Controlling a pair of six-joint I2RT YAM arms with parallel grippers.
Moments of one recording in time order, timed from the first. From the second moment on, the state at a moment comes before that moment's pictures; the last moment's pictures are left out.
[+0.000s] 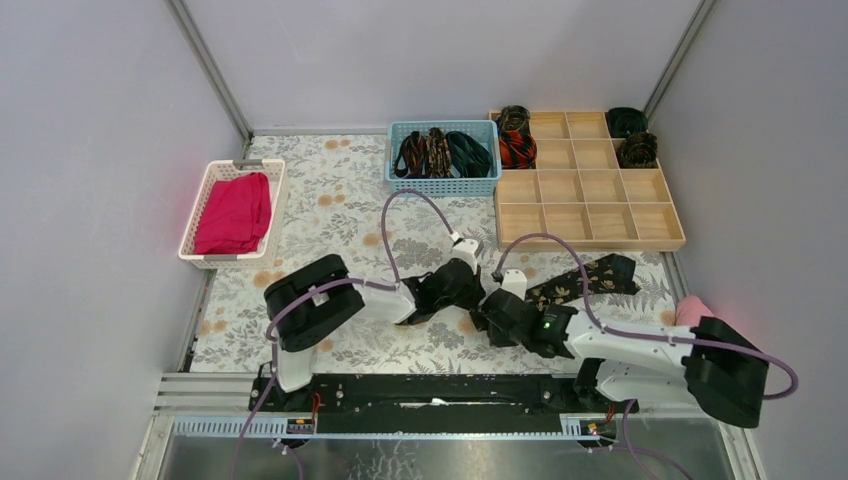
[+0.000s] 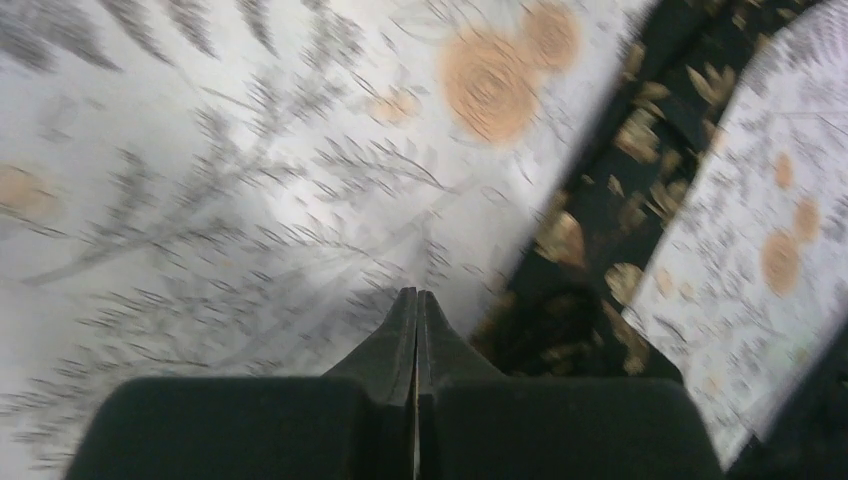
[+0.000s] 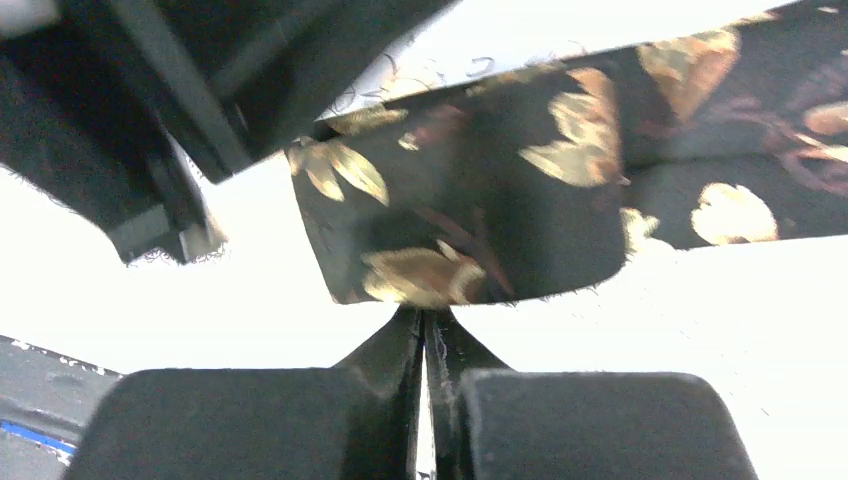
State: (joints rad) left arm -1.04 1.88 0.82 0.48 -0.12 -0.67; right arm 1.05 1.14 0.44 -0.31 0.28 0.88
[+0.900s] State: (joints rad) left arm -0.91 1.64 0.73 0.22 -0.21 -0.66; right arm 1.08 1.03 0.75 -0.75 0.52 0.82
